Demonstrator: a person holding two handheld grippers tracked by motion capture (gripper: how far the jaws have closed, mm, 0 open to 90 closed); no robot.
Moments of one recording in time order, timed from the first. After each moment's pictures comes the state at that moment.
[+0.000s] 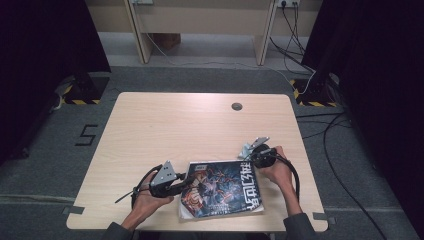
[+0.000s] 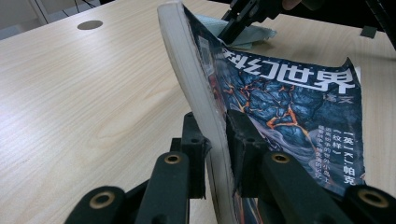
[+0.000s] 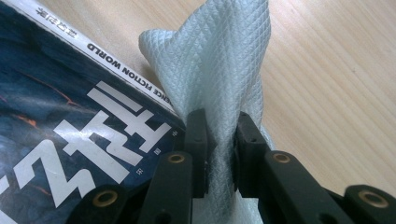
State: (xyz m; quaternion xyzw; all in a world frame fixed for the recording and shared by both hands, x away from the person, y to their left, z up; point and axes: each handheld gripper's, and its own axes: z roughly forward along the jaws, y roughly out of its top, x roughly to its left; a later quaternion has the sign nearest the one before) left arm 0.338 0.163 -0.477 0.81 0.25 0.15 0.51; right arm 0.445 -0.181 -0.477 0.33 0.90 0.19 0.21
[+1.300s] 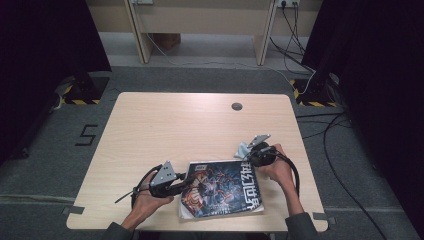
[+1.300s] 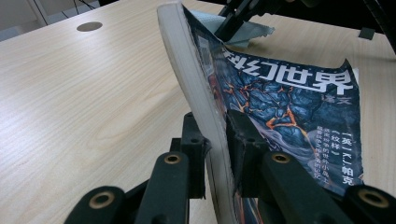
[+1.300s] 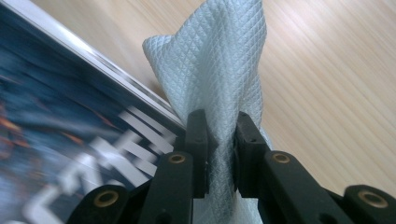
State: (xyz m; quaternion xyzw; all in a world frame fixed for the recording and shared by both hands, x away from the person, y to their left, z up) left arm 0.338 0.163 -0.477 0.81 0.25 0.15 0.51; right arm 0.444 -0.175 -0.464 0.31 0.90 0.23 0.18
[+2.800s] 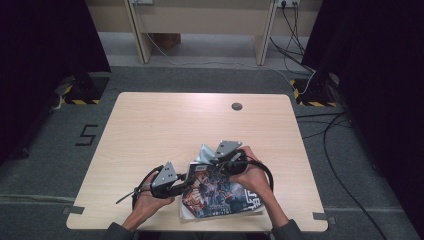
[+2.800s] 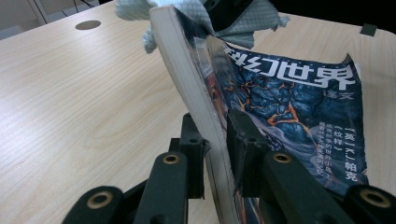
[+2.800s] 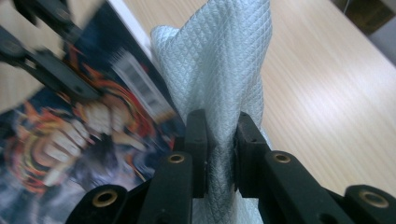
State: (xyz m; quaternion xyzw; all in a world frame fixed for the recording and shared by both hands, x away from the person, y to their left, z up) left arm 0.337 0.161 -0.479 0.81 0.24 0.15 0.51; right arm 0.392 -0.084 -0.413 0.18 0.91 0.33 0.18
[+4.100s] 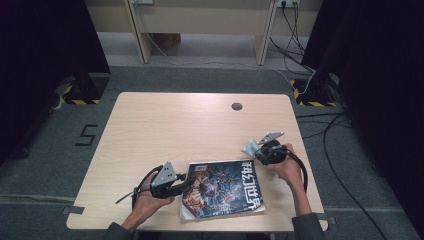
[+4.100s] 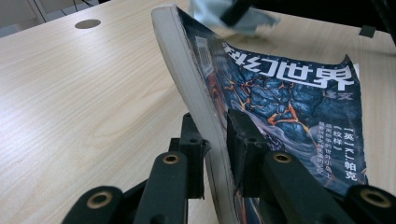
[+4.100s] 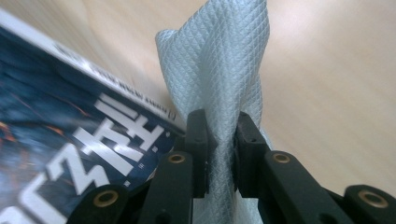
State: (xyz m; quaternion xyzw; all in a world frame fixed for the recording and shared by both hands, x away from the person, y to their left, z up) left arm 0.337 0.162 -0.479 0.81 0.24 0.15 0.51; right arm 0.444 -0.208 -0.452 0.36 0.88 0.25 0.18
